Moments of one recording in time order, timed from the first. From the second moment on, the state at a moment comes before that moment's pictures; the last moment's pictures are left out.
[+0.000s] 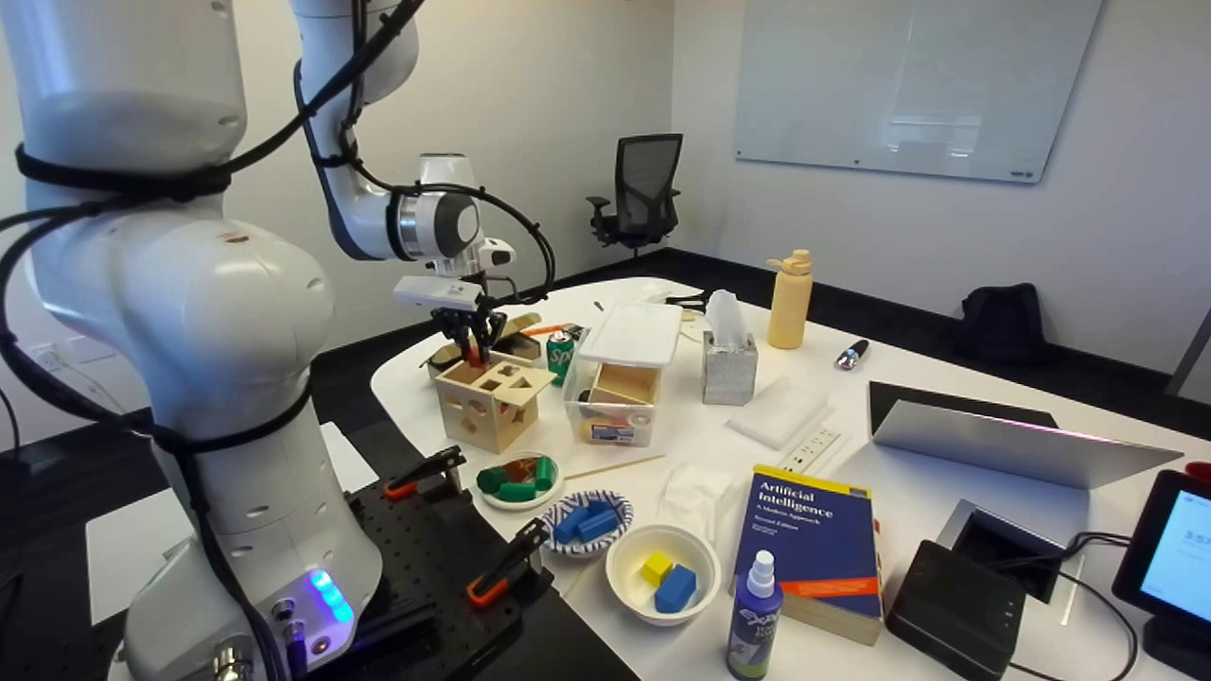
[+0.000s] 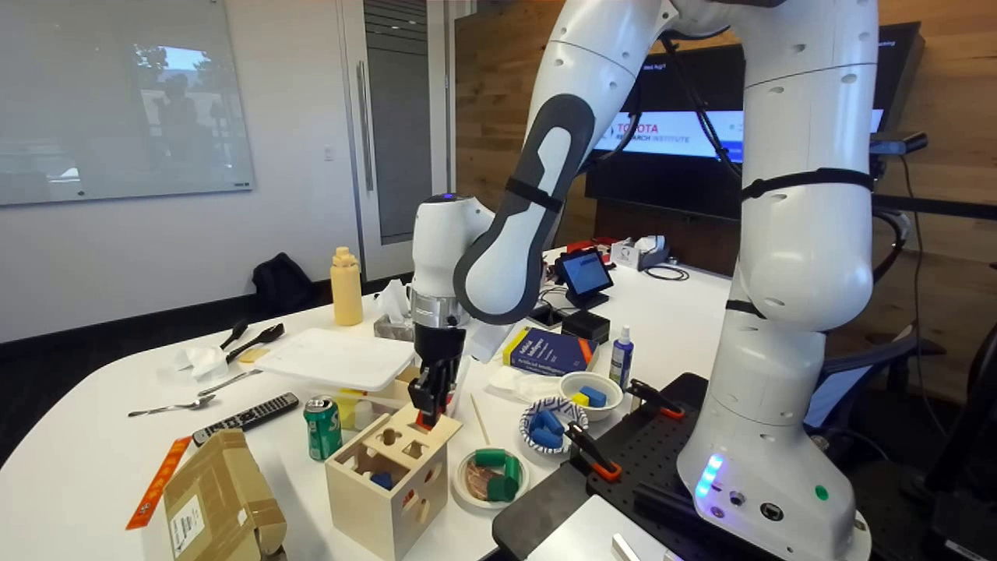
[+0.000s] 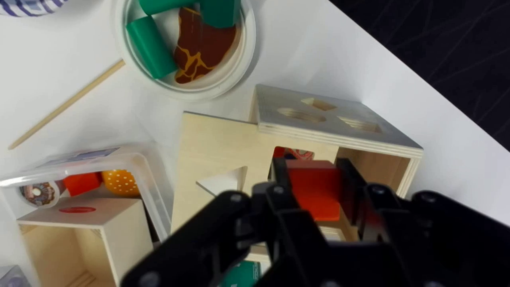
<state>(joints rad) 0.32 0.19 0.26 -2.62 -0.12 2.88 0.17</state>
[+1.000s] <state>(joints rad) 0.52 0.46 0.03 -2.37 -0.27 2.88 0.38</state>
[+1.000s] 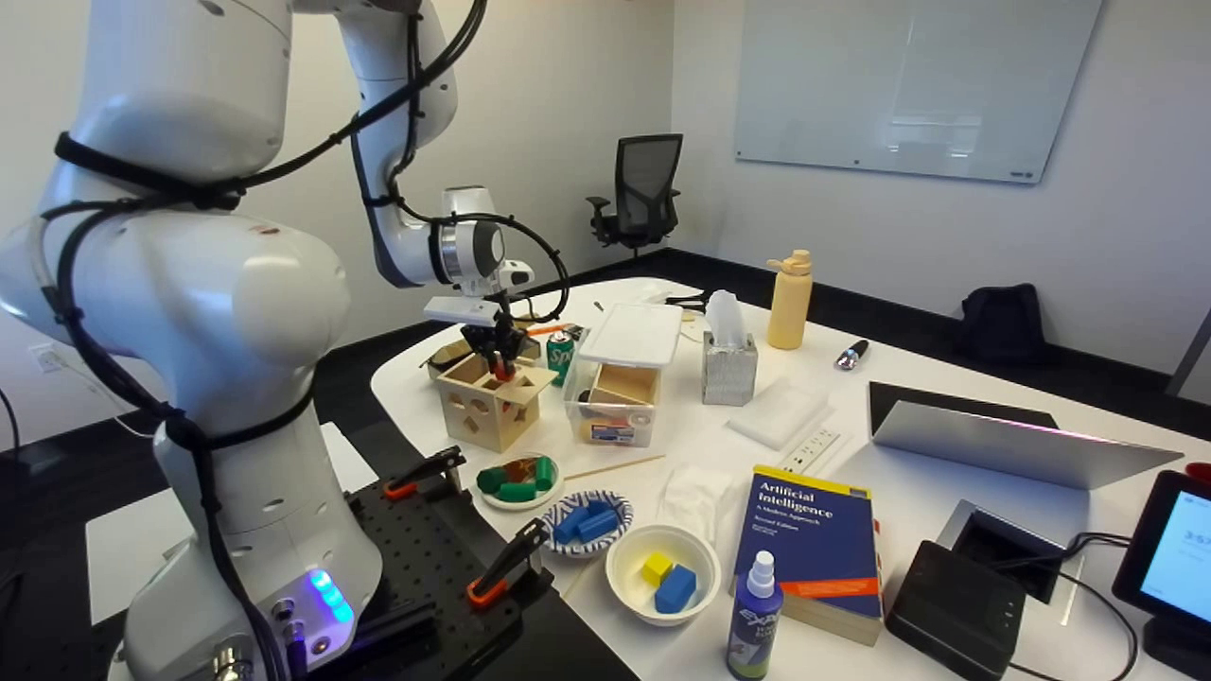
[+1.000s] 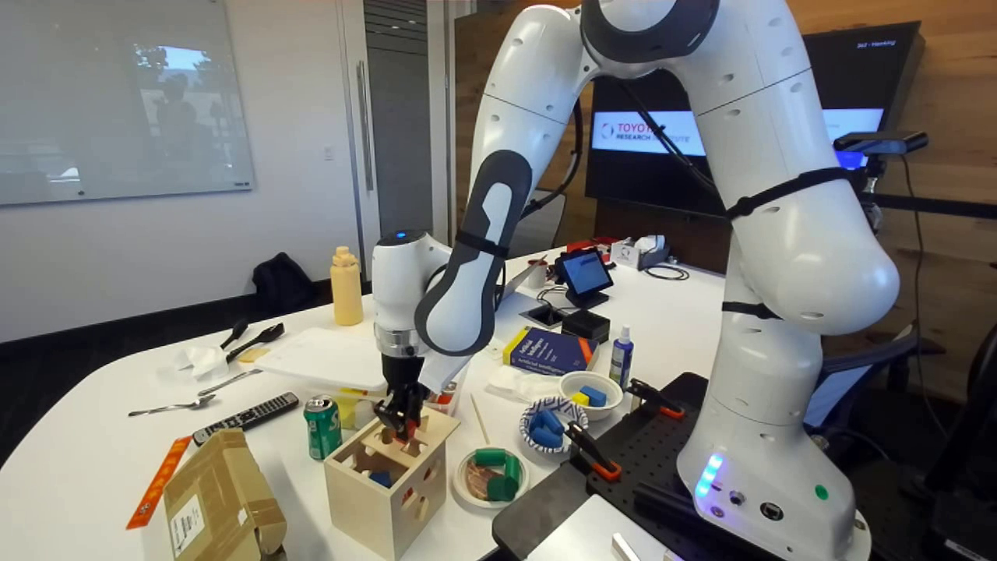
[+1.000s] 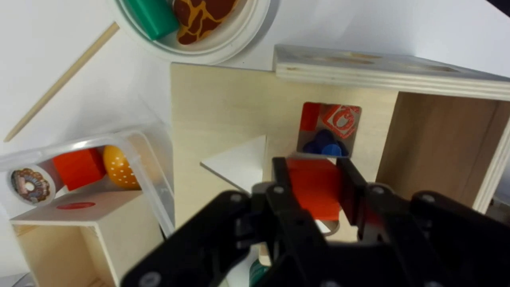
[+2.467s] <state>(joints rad) 0.60 0.41 -0.02 -2.44 -0.27 2.85 0.42</state>
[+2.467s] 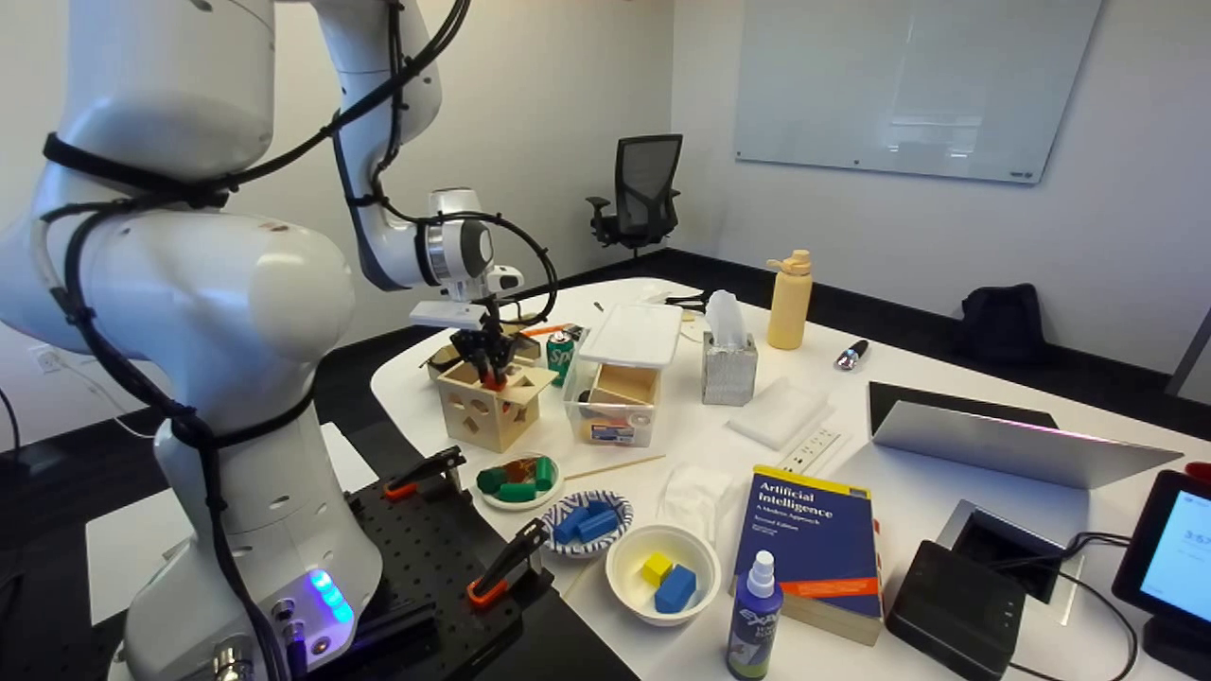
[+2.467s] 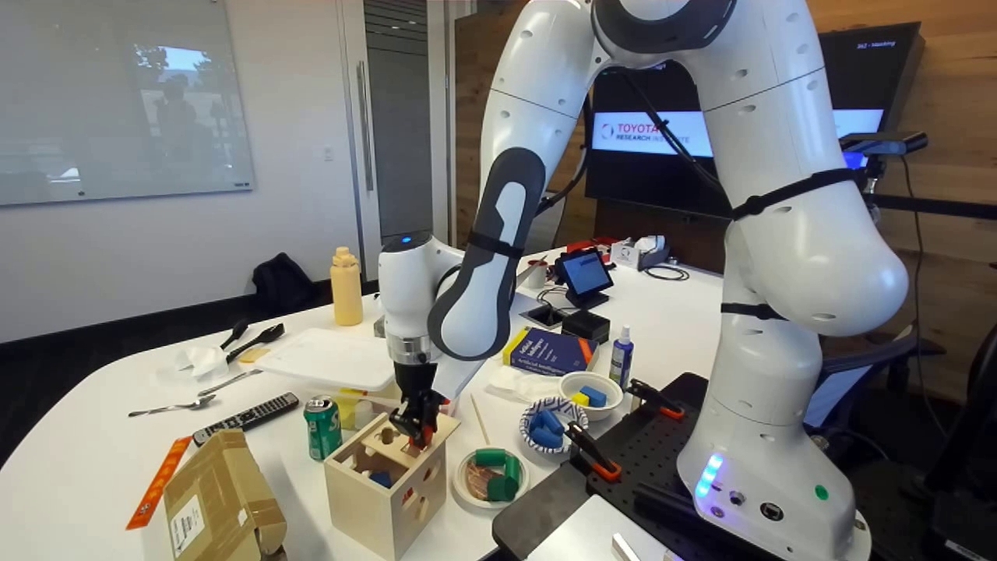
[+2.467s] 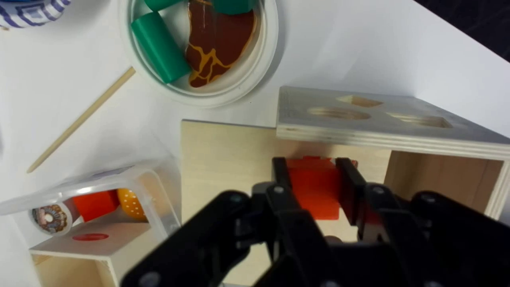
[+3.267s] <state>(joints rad) 0.61 0.42 -0.01 -2.44 -0.27 2.85 0.42</state>
